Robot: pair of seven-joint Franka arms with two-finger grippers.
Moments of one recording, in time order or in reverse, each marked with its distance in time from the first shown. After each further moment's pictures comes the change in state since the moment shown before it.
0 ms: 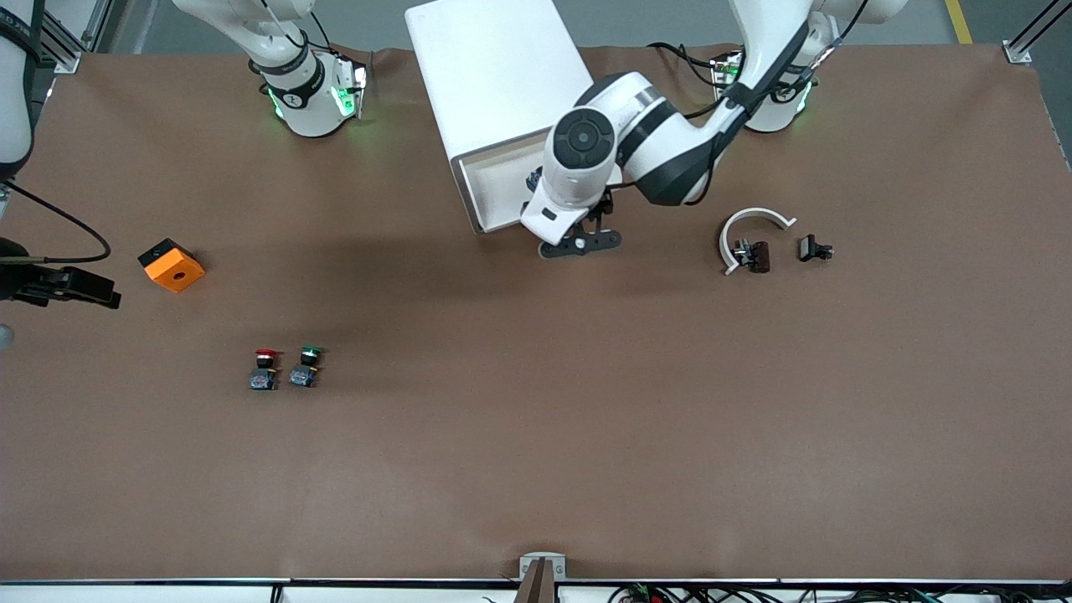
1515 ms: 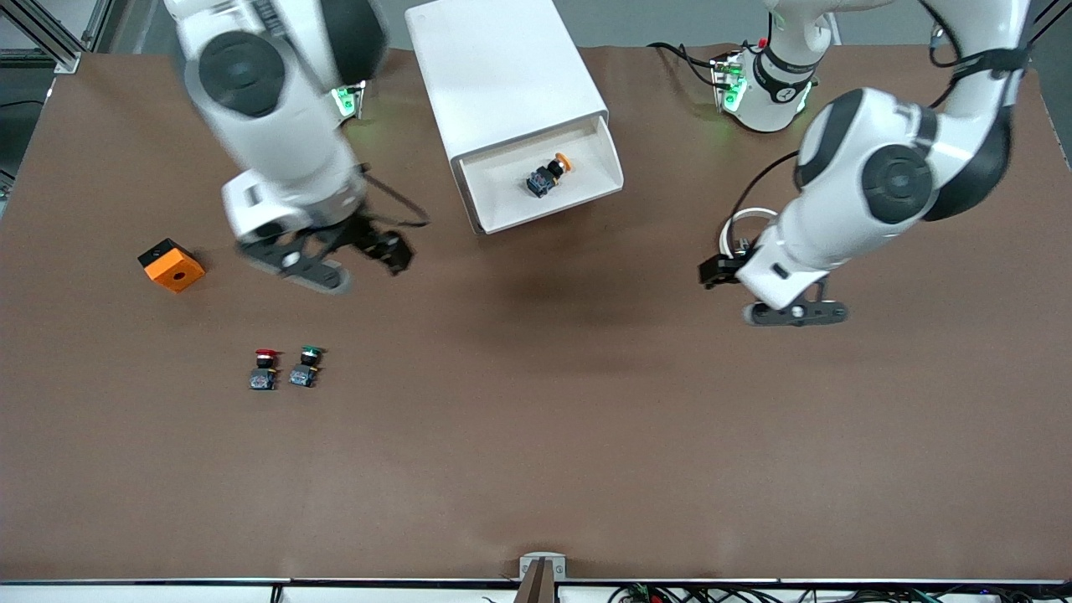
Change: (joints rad) left arm 0.456 -0.180 0.007 -0.044 -0.002 -0.073 0.566; right arm 0.536 0.007 -0.002 -0.022 0.002 0.041 0.806
